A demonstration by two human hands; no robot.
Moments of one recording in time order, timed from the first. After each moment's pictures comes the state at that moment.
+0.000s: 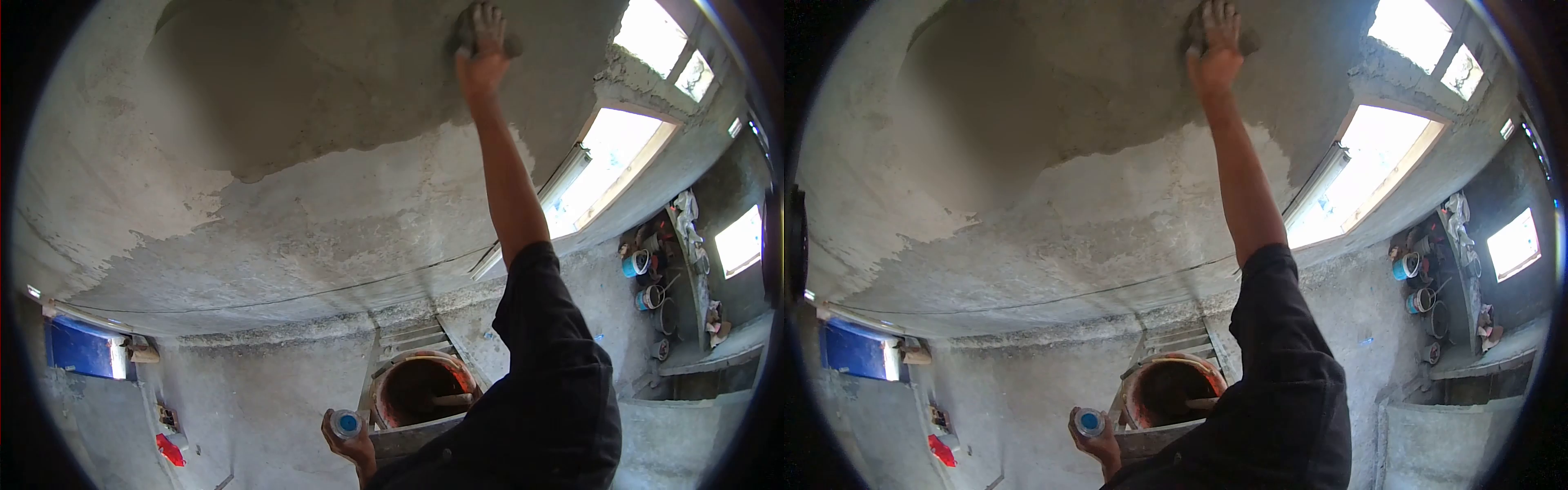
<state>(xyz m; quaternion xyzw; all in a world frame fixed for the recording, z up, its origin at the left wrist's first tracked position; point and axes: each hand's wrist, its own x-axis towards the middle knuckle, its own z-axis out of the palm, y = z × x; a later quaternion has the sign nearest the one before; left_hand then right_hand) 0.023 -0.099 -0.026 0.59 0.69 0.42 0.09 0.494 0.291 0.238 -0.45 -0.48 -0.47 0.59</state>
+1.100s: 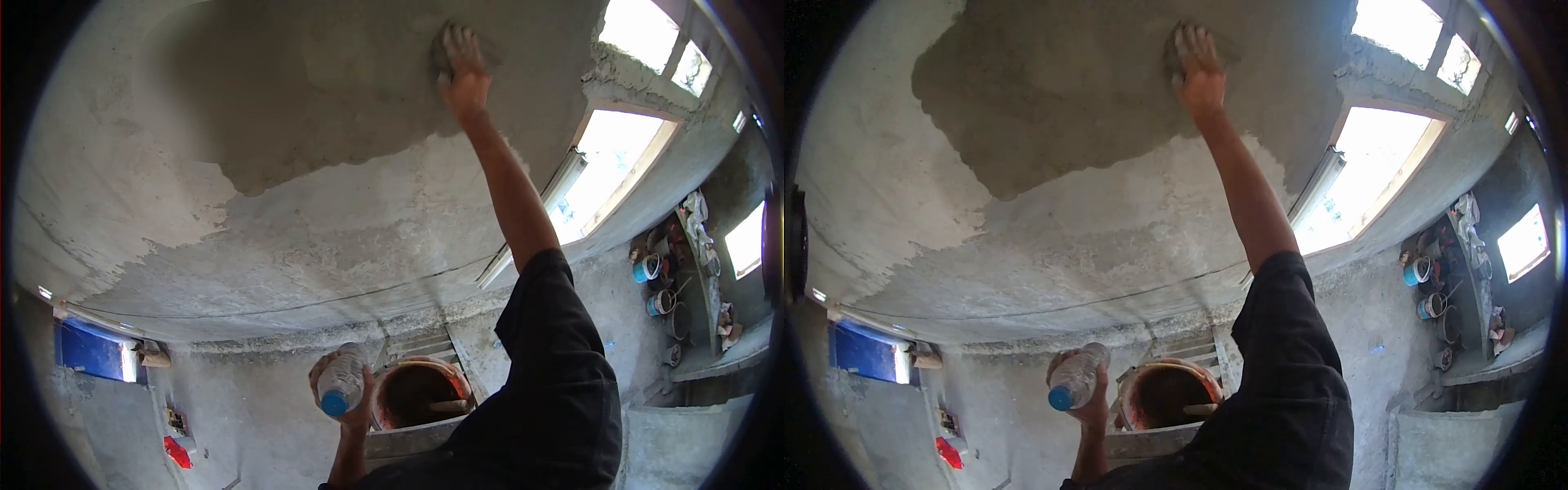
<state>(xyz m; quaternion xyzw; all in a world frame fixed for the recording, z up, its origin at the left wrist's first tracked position) 0.103 -0.005 0.058 0.68 0.45 0.56 0.17 0.516 0.280 0.218 -0.53 -0.54 -0.38 0.53</state>
